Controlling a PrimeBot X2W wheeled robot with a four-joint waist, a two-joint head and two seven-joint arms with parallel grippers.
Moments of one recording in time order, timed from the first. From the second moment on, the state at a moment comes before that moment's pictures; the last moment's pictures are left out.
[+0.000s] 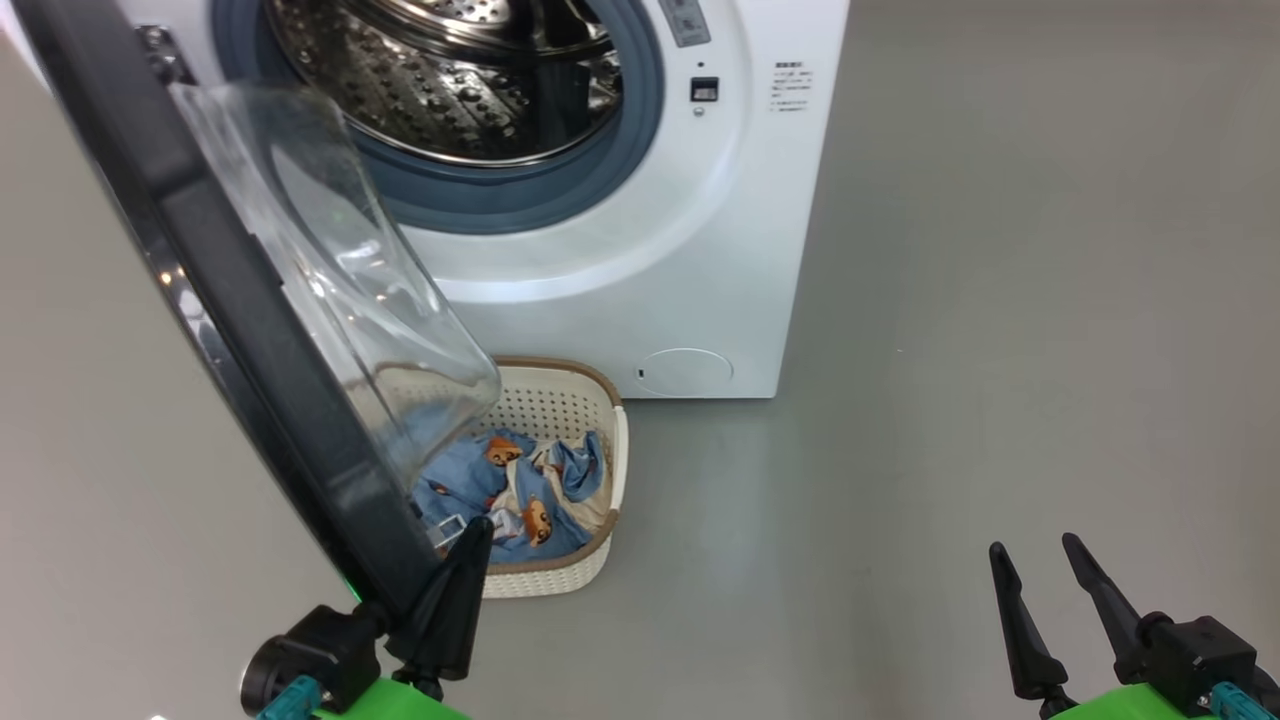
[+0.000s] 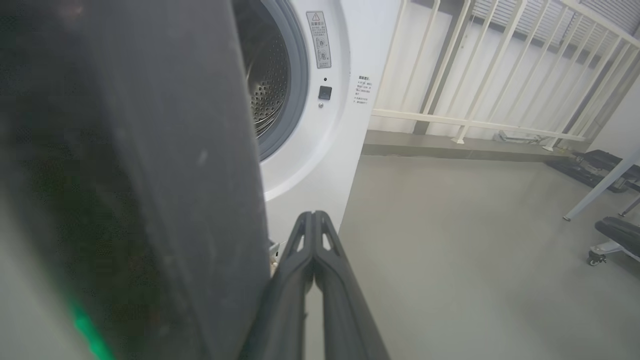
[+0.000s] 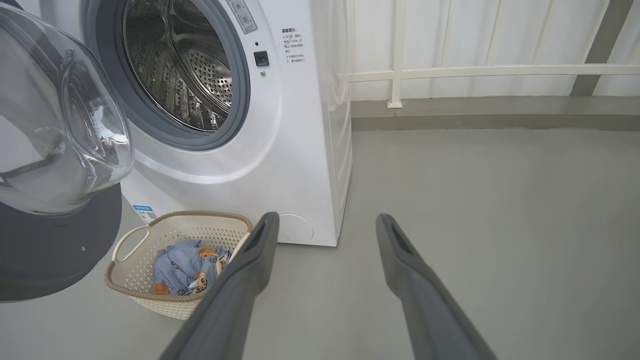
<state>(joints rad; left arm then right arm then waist) -0.07 0.04 -0.24 0.17 -0.28 -0.13 -0.26 0.06 -0.10 -0.05 0.14 0.19 0.13 -0.25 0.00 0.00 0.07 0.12</state>
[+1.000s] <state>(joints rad) 0.03 0.03 -0.09 0.09 -0.27 -0.08 -0.26 0.06 -0.10 -0.03 0.16 0.20 0.13 -0.25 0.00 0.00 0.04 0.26</state>
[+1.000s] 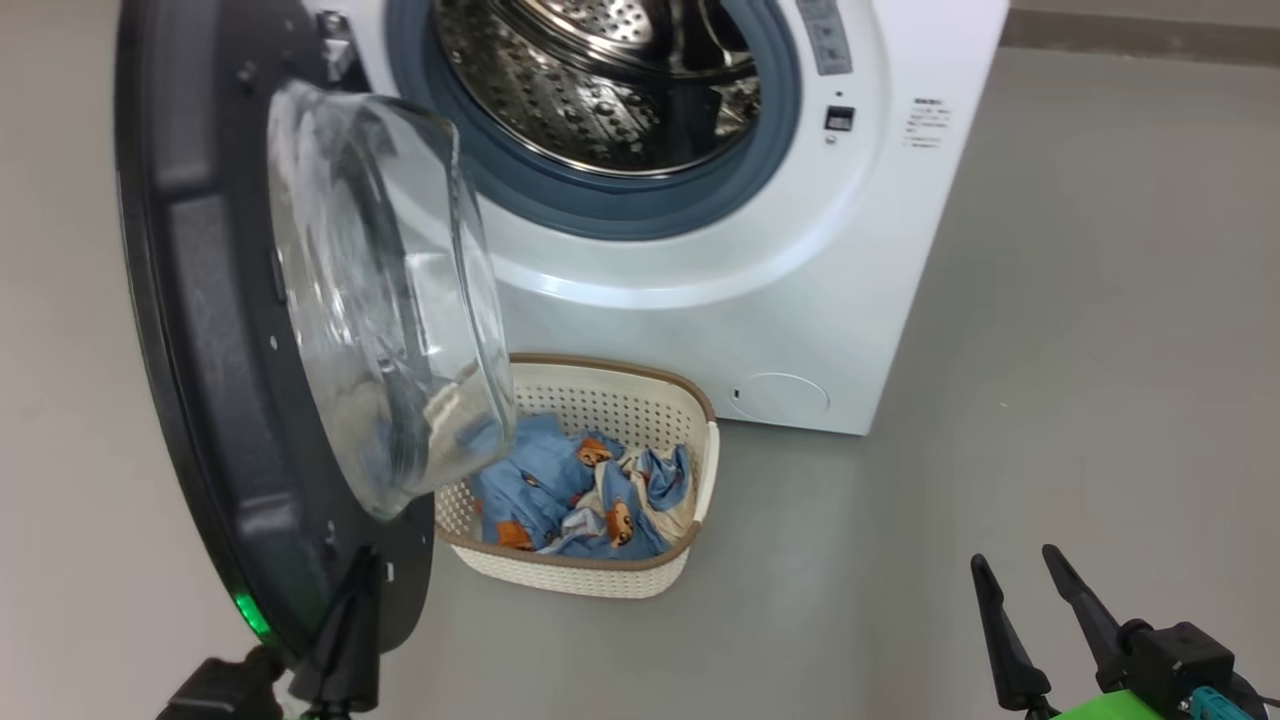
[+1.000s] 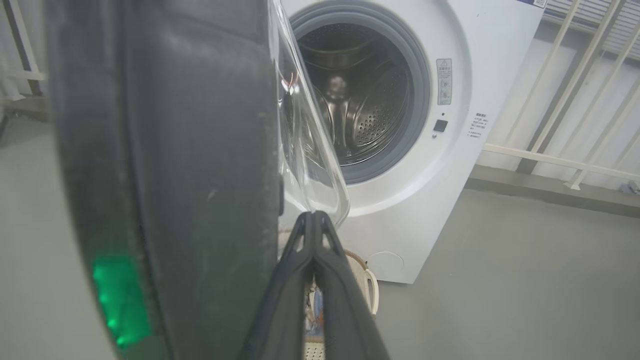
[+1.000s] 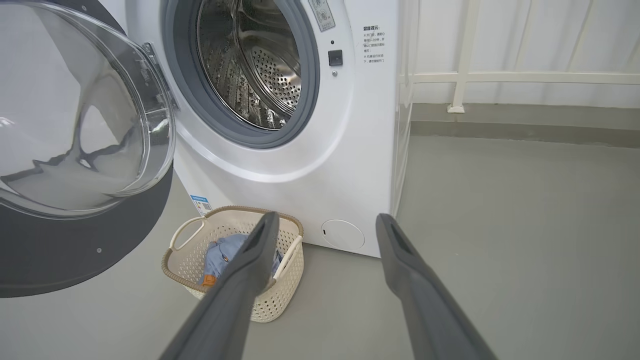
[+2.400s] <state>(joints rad) -0.28 0.22 0.36 0.51 -0.28 -0.08 -0.26 -0.01 -0.17 0.02 0.16 0.19 0.13 -0.25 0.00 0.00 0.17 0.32</state>
